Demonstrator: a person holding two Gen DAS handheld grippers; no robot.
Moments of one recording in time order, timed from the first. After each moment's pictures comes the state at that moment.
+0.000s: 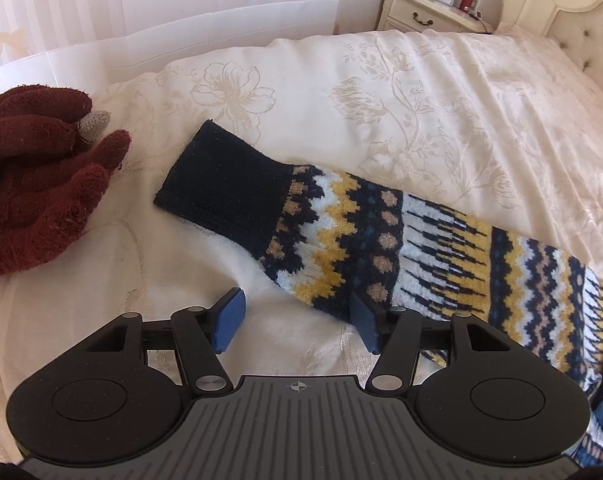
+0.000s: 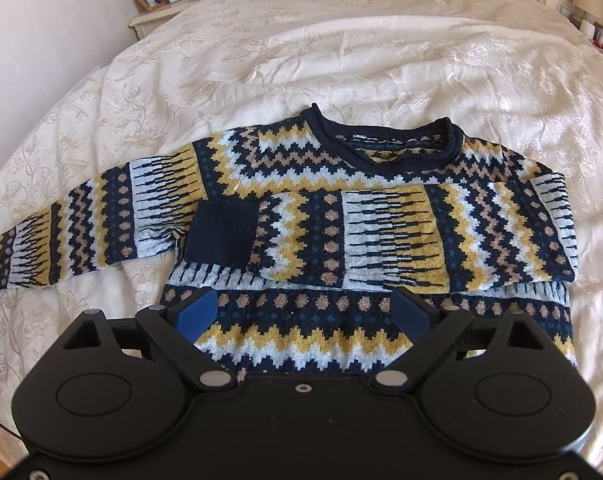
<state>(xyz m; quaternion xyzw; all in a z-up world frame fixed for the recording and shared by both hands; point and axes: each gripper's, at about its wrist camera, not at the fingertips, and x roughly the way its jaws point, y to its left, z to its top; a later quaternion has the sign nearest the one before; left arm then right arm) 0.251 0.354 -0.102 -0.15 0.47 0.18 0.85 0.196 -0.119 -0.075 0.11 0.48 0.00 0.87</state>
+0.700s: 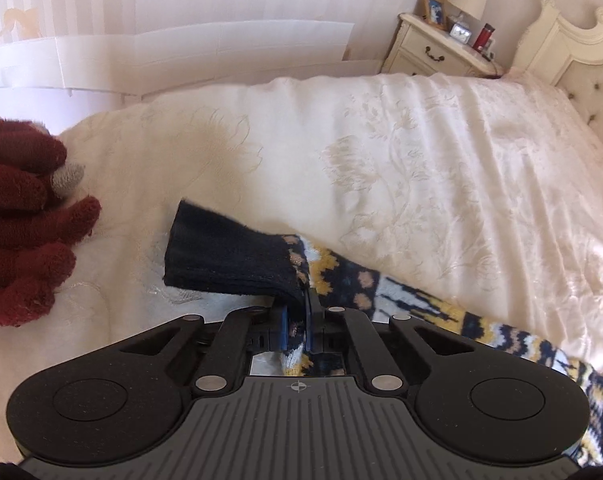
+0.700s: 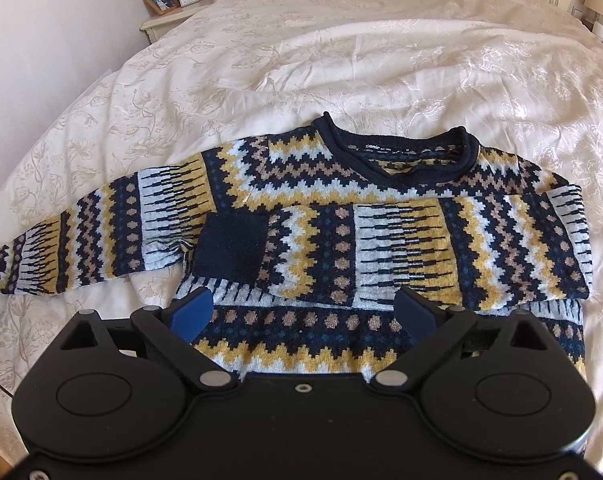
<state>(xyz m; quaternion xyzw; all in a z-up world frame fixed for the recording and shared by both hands) 0.281 0.359 -0.073 -0.20 0.43 0.18 0.86 0.202 -0.132 -0.076 0.13 0.47 0.01 0.87</state>
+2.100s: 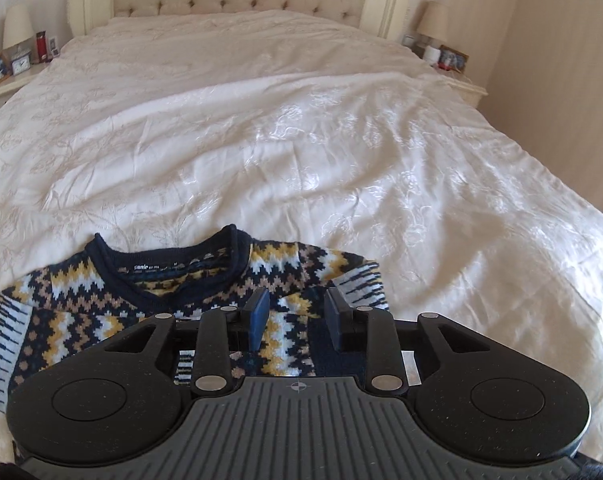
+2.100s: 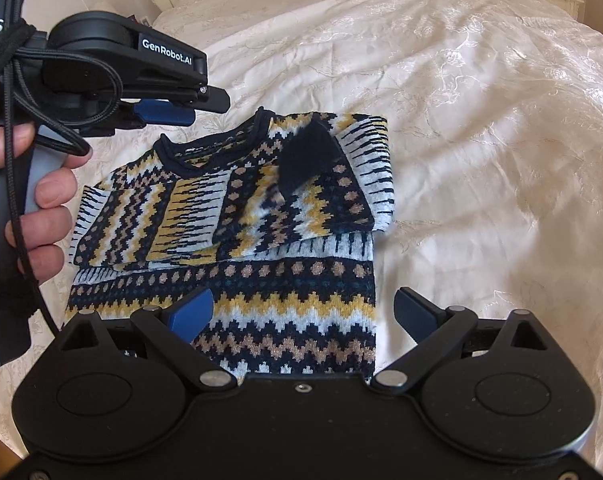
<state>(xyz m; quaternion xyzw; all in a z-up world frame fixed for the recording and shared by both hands) 0.225 -0.183 -0.035 0.07 0.40 -0.29 0.87 0.096 -0.336 -0.101 0.22 0.46 -0.04 0.86</state>
